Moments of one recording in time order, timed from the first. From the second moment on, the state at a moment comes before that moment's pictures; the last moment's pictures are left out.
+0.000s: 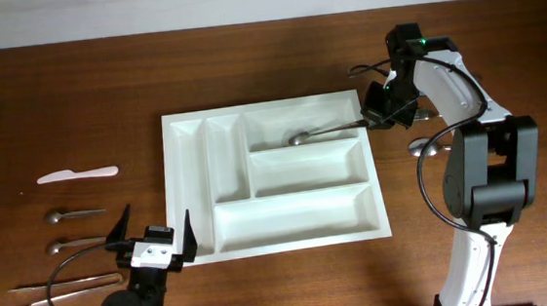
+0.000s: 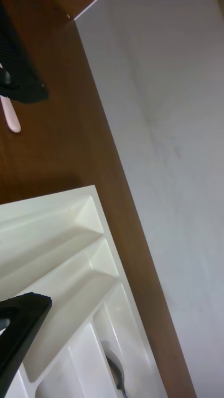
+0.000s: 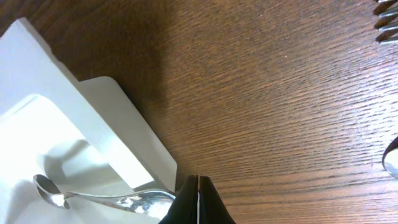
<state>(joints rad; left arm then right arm) 0.03 0.01 0.02 -0.07 0.14 0.28 0.02 2.18 1.75 -1.09 -0.26 0.50</state>
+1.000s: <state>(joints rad) 0.03 0.01 0.02 -0.07 0.14 0.28 0.02 2.18 1.87 -1.19 -0.17 0.44</state>
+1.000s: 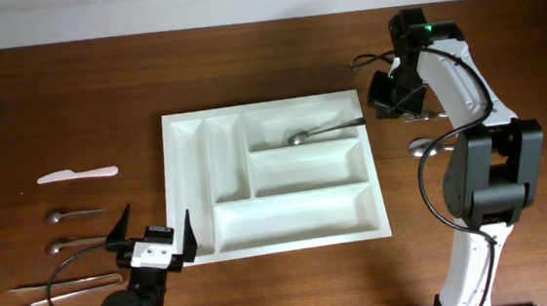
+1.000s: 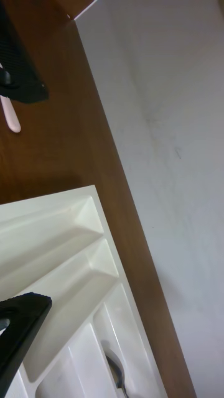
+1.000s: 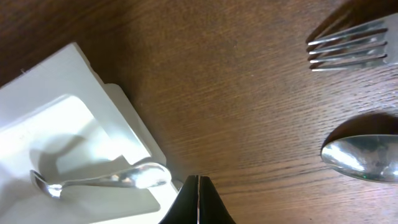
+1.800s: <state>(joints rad) 0.03 0.01 0.02 -0.07 0.14 0.28 0.02 2.20 1.87 -1.20 -0.21 0.32</state>
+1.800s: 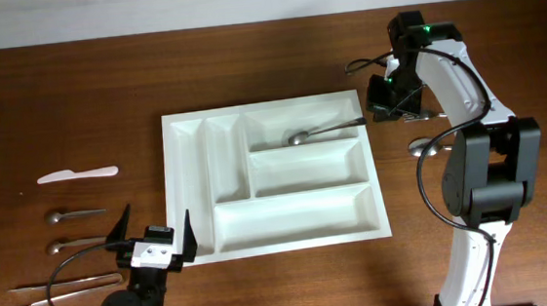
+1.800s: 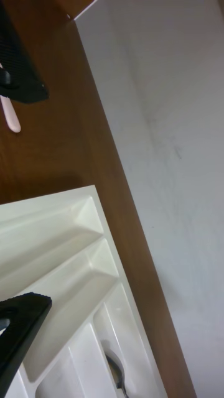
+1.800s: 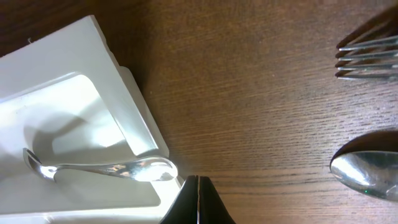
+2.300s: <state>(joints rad) 0.03 0.01 0.02 -0.07 0.14 0.28 0.02 2.20 1.86 -1.18 -0.21 0.30</state>
